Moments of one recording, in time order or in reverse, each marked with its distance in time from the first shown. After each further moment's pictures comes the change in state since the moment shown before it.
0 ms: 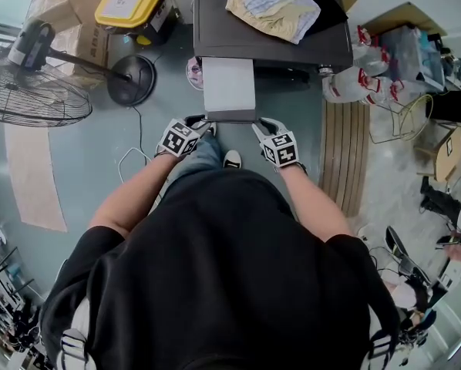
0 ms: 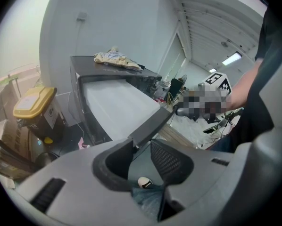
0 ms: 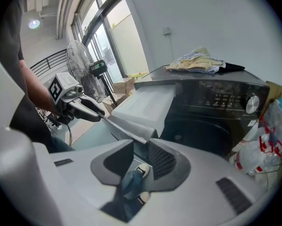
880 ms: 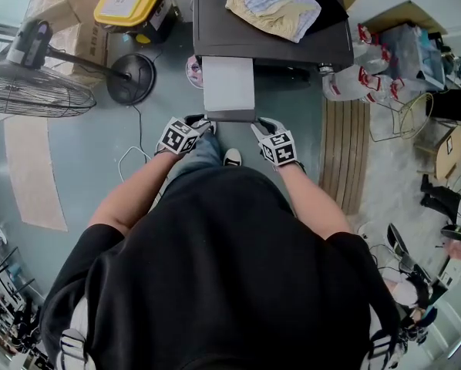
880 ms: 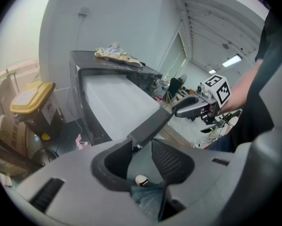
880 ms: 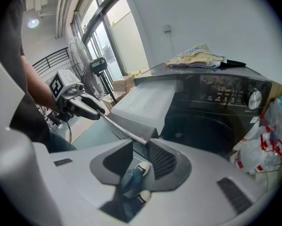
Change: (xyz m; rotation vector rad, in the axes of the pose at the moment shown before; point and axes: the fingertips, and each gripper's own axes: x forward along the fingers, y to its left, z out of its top) left arm 0.007 0.005 -0.010 -0.017 0.017 -0.030; right arm 0.013 0.001 -0.012 -0.002 0.016 0.001
